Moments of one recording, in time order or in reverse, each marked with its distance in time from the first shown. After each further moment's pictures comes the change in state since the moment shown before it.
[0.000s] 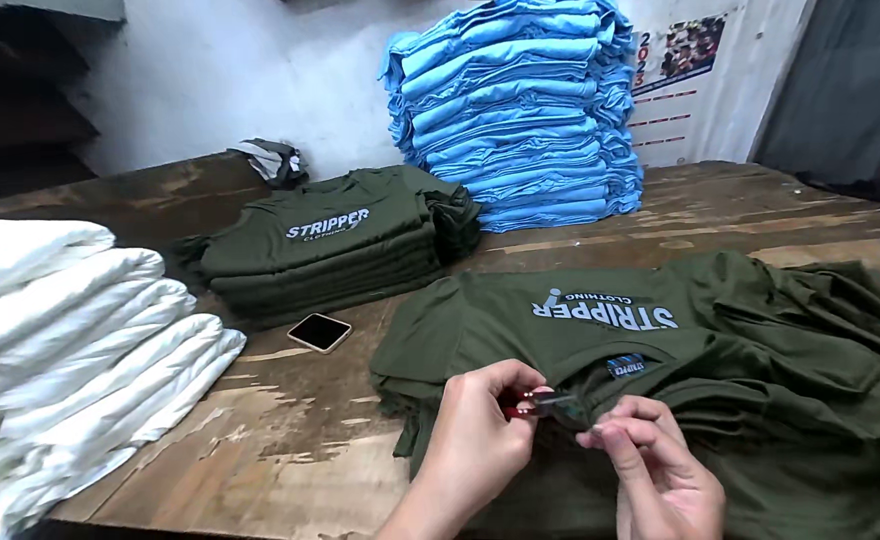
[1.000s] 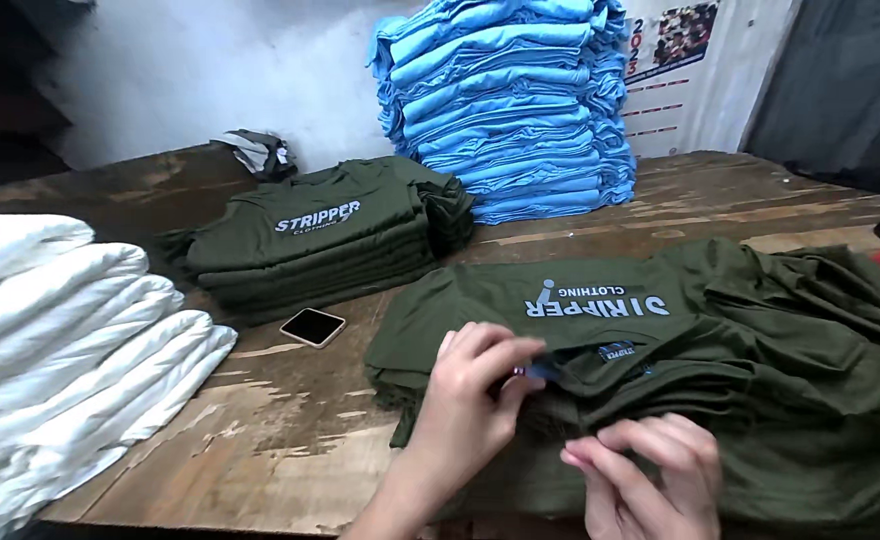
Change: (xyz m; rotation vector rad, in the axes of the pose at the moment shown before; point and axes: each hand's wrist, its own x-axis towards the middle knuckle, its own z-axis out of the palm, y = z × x) left_hand 0.010 -0.025 -0.006 0.352 0.192 0.495; right_hand -0.001 0.011 -0.017 -0.888 -0.076 -0.719
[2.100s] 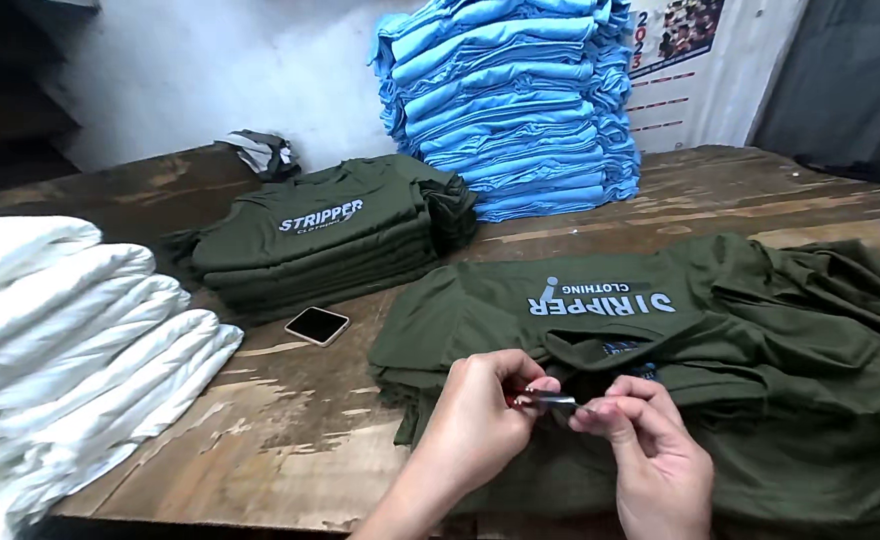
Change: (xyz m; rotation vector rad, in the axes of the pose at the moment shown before) left_hand 0.012 0.028 -0.013 -0.348 -0.396 -0.561; right_hand 0.011 -0.017 0.011 0.775 0.104 0.743
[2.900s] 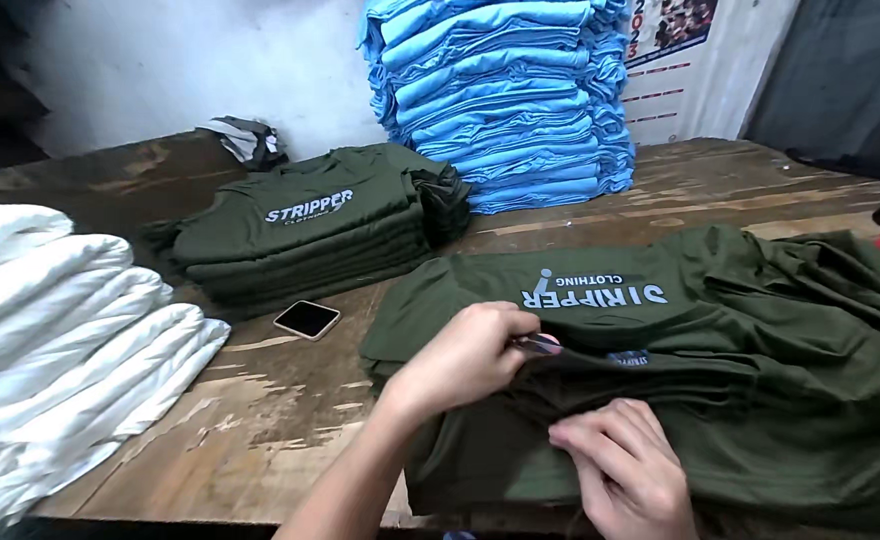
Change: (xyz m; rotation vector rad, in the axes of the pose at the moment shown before) left_hand 0.048 -0.009 -0.026 0.394 -0.176 0.475; right_hand -0.007 0.014 -0.030 -0.710 -0.332 -0.559
